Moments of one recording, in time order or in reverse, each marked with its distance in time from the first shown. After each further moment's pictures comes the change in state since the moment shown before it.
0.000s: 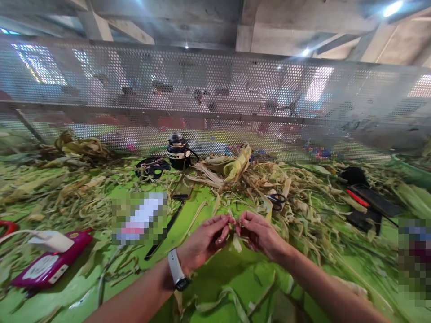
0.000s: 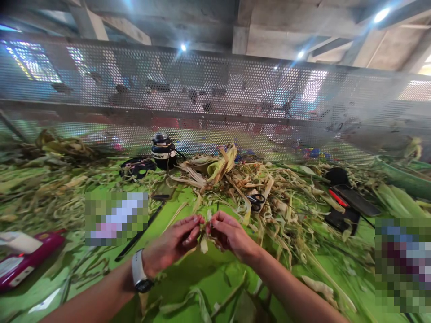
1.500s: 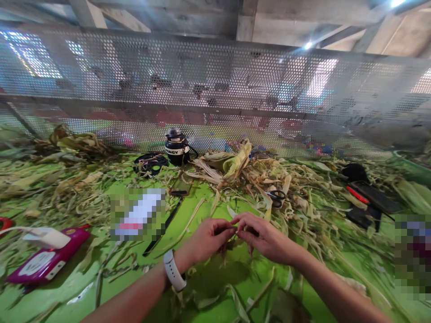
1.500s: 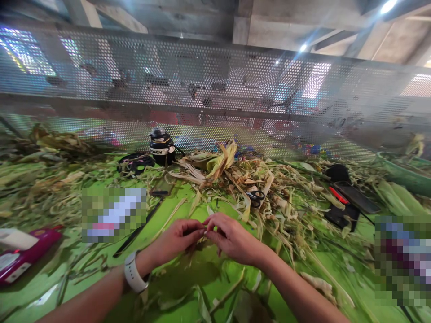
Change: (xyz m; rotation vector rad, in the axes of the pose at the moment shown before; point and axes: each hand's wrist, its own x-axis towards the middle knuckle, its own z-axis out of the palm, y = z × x) left_hand -0.008 0.002 0.003 0.931 -0.092 0.197; right_hand -0.019 -0.025 0.006 -0.985 -0.154 -0.228
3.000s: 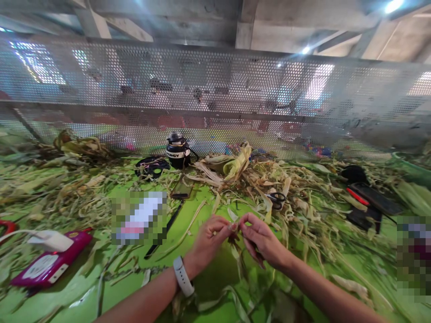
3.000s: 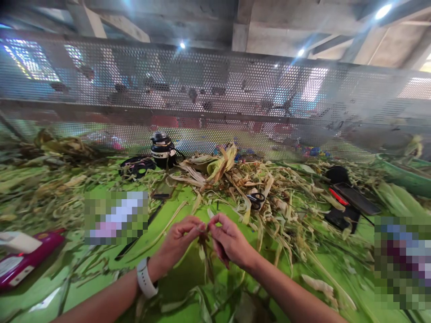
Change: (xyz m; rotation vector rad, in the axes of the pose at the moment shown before) left_hand 0.005 -0.013 0.007 0.111 0.319 0.335; right_hand 0.002 0.015 0.026 0.620 0.104 0.221
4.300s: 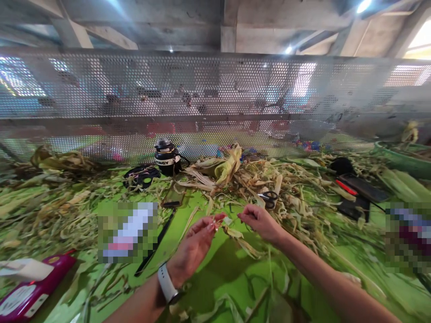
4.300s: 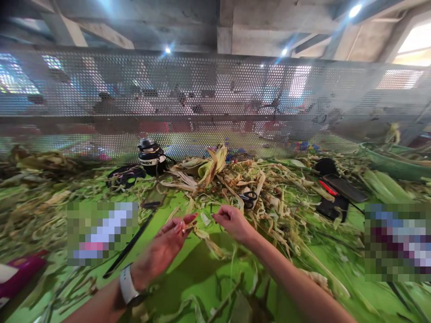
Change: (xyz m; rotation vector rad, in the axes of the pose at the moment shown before) left_hand 0.000 0.006 -0.010 -0.853 0.048 -0.370; right_hand 0.027 0.007 -0.046 -0.417 0.289 -0.110
